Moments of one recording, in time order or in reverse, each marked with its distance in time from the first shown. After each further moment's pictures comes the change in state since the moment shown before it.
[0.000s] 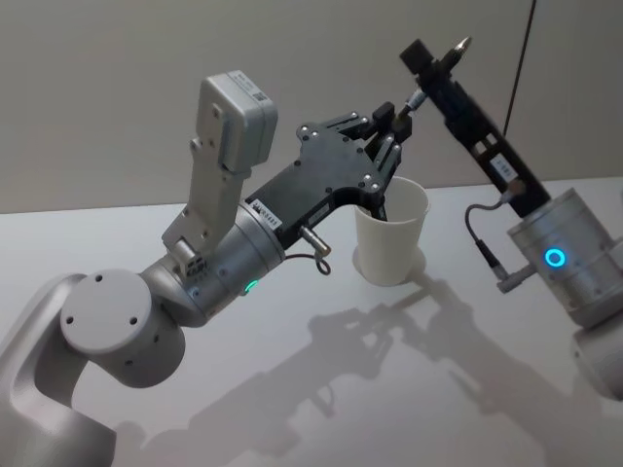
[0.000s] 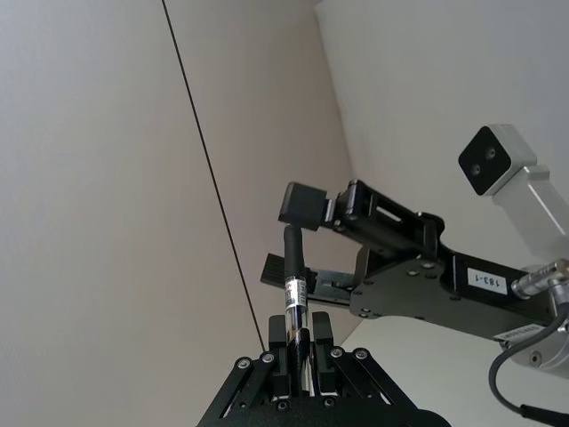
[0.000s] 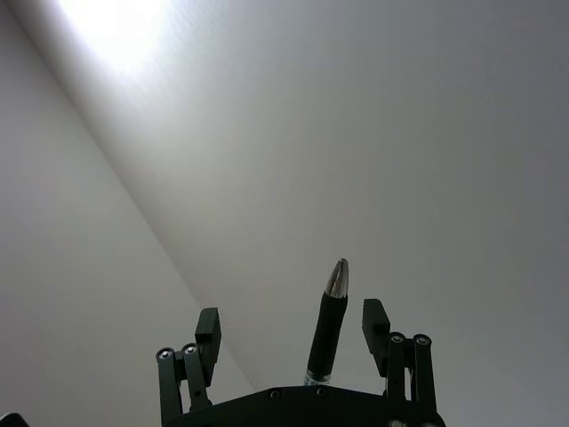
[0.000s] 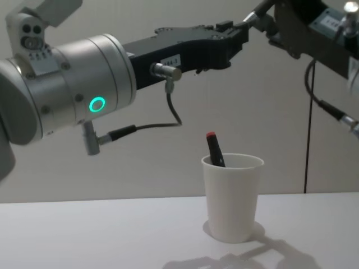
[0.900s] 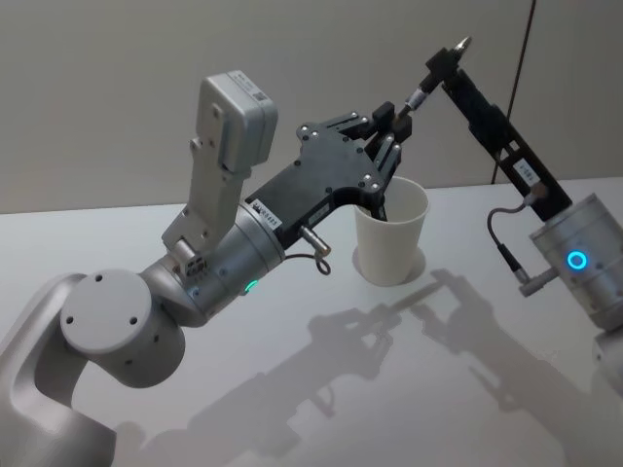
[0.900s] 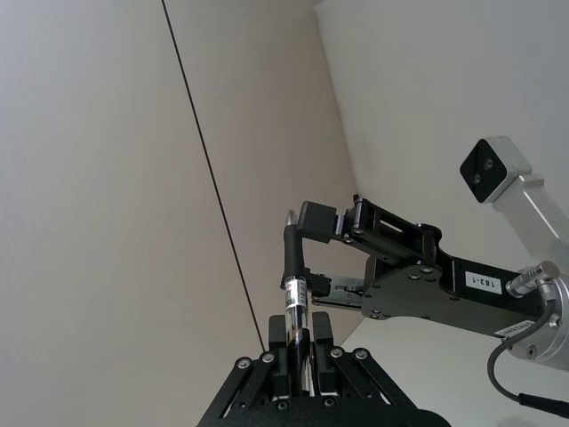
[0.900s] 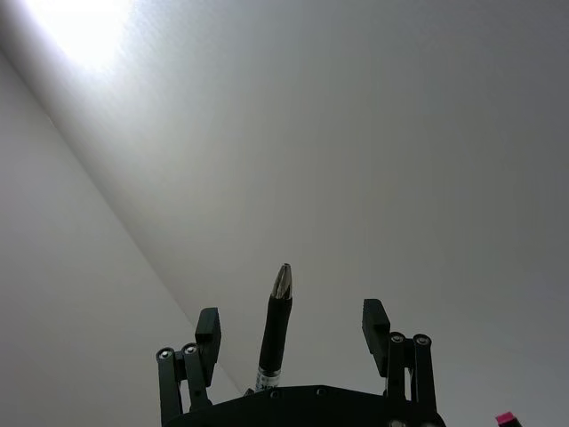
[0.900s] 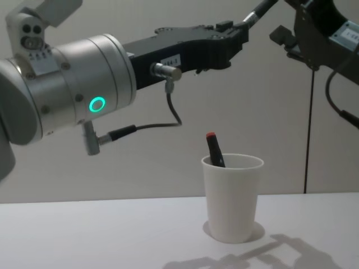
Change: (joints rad) left arm 0.000 0.000 0.000 0.000 0.000 0.000 0.000; right arm -0.008 0.046 0.017 0.006 0.049 0.005 -0.024
